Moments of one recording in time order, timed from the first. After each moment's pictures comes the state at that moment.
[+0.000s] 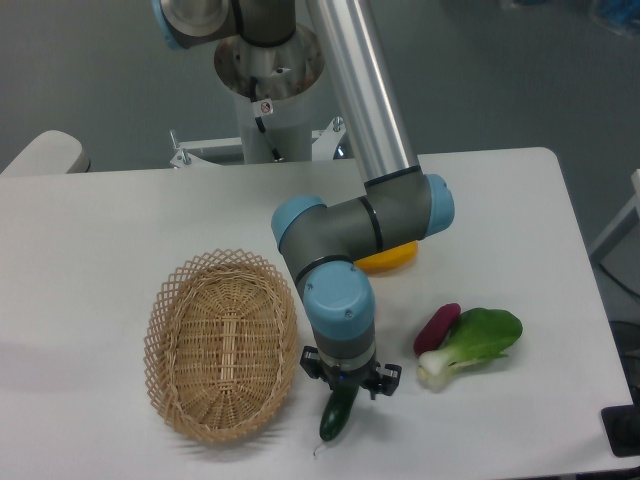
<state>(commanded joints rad) 2.38 -2.22 -1.34 -0.97 1.66 0.71</state>
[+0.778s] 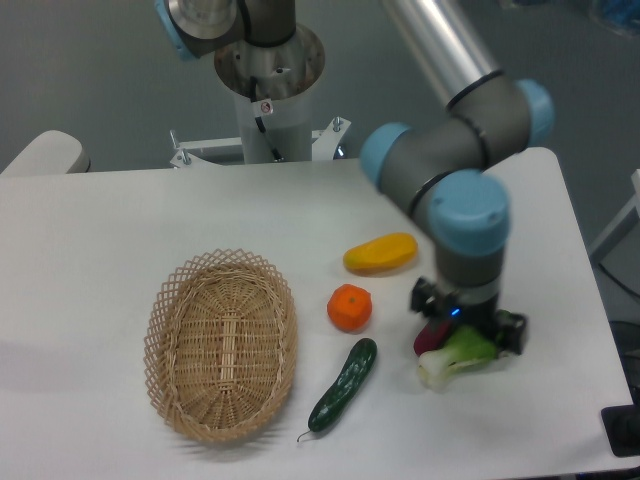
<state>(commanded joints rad) 2.66 -2.09 -1.31 -1.12 1.64 1.37</state>
